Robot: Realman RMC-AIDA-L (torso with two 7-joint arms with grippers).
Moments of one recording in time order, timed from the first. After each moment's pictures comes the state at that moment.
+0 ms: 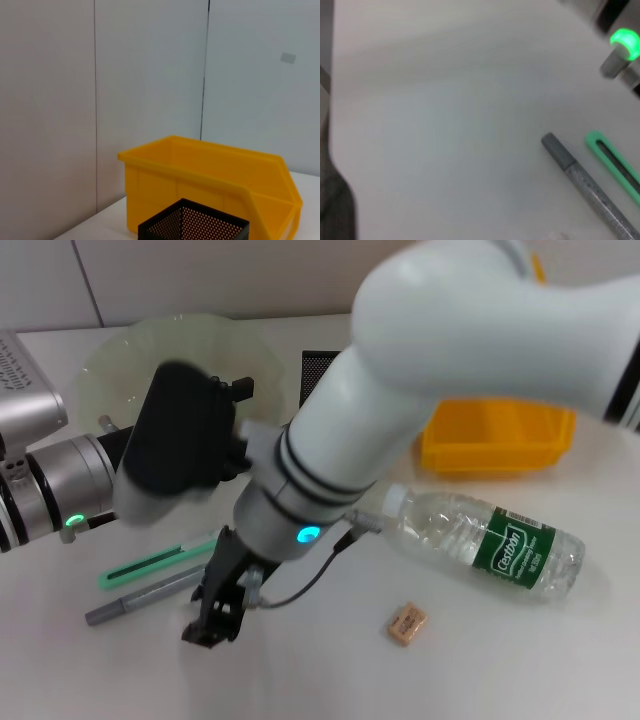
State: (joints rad) left arm -0.57 -2.07 1.26 0.46 1.30 1.15 -1.03; right arm 1.00 2.09 -2.07 -1.05 -2.09 -1.13 2.62
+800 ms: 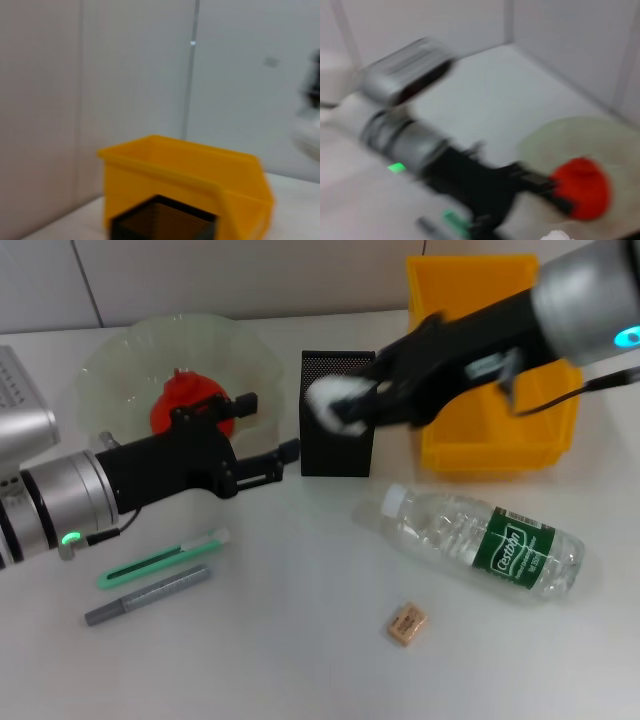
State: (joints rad) left arm -0.54 -2.07 1.27 0.46 1.30 1.21 -1.03; right arm 0.55 2.08 -1.23 -1.67 -2.17 -1.62 2.41
